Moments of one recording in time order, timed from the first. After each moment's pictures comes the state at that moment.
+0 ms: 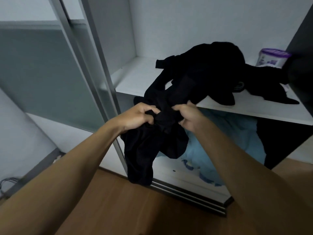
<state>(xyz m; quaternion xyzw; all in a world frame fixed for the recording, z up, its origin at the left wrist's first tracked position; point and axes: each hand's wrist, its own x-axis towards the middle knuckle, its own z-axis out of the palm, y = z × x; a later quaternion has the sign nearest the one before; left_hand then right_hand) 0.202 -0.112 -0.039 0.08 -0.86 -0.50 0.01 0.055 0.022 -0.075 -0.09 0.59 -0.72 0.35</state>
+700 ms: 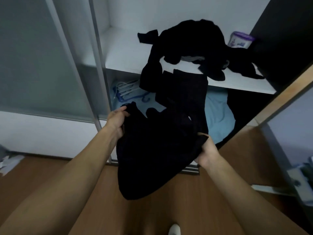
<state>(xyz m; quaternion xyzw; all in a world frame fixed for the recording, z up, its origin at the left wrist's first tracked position) 0.268 -0.222 -0.158 0.38 -0.47 -0.79 0.11 0.236 0.057 -0.154 0.22 0.53 -0.77 0.28</state>
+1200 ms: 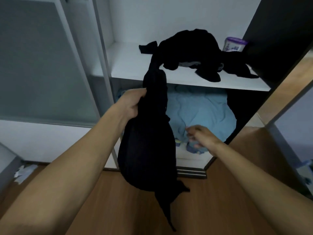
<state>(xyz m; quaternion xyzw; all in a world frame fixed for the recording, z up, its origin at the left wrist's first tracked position) 0.277 -0.186 -0.053 0.21 -0.51 -0.83 0.00 0.224 0.072 -0.145 -0.03 0.85 -0.47 0.24</state>
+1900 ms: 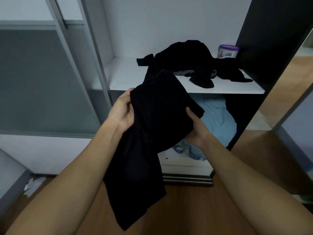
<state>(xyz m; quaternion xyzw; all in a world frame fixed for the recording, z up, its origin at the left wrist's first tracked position) 0.299 -0.162 -0.038 -0.01 -0.42 -0.90 0.11 0.209 0.065 -0.111 0.01 0.44 -0.82 0.36</state>
